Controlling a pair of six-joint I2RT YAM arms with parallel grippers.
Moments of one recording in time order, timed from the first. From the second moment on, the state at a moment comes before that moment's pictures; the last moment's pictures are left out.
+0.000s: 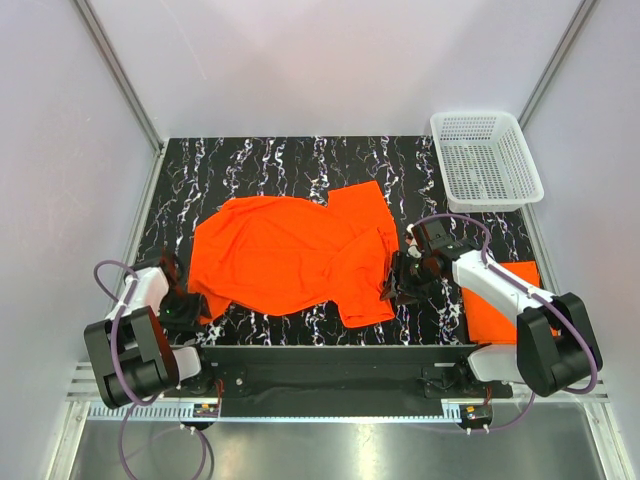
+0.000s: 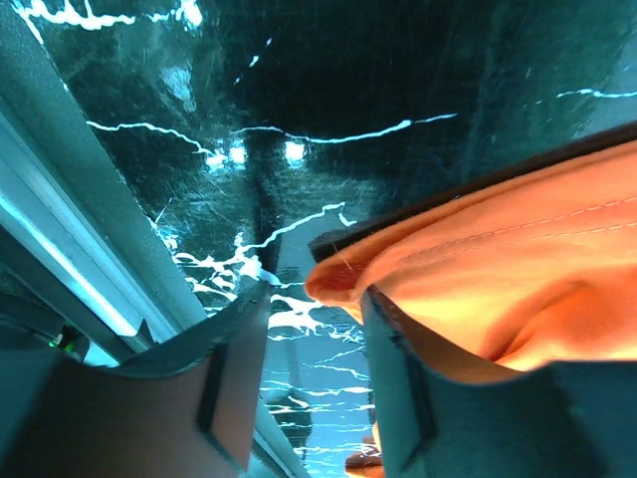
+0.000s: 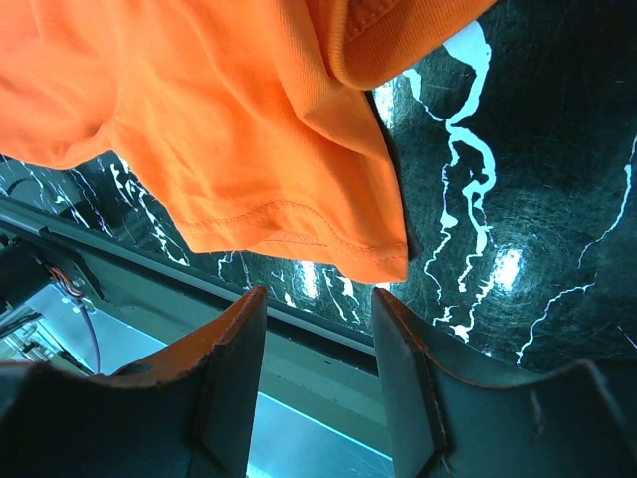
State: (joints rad) left arm 0.35 1.24 0.58 -0.95 -0.01 -1.14; right arm 0.39 1.32 0.75 -0.63 -0.38 0.57
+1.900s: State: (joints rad) left arm 0.14 0.97 0.74 -0.86 0.06 -0.69; right arm 0.76 1.72 0.86 -0.41 -0.45 0.82
